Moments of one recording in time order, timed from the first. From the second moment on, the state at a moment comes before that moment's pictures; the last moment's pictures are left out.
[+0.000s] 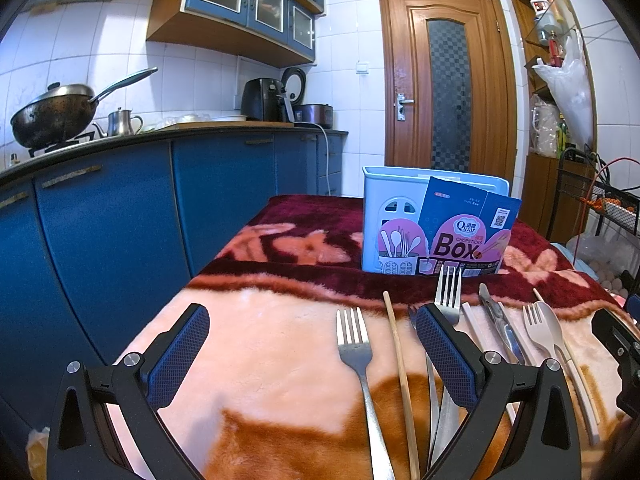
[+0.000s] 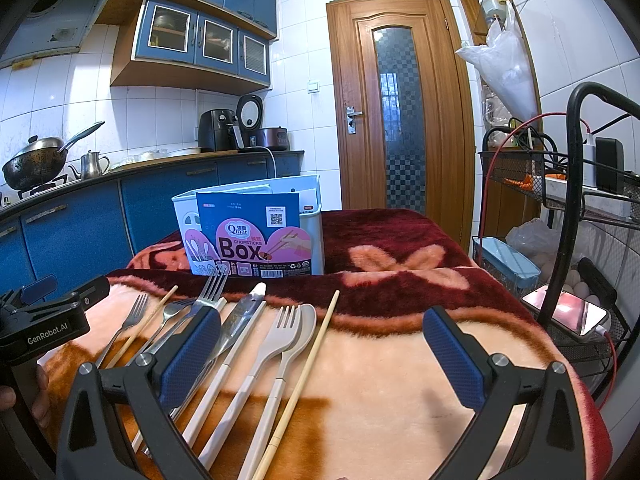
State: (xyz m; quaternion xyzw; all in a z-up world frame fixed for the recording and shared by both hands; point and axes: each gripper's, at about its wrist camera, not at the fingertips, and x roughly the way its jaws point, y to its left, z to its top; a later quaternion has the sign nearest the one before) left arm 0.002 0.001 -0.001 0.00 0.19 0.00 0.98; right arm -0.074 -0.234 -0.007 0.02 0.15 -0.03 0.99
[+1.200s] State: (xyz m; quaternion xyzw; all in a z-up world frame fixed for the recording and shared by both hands) left arm 0.016 0.010 0.020 0.04 0.28 -0.03 0.96; right arm -0.045 -0.248 0.023 -0.01 0.30 0.00 0.96
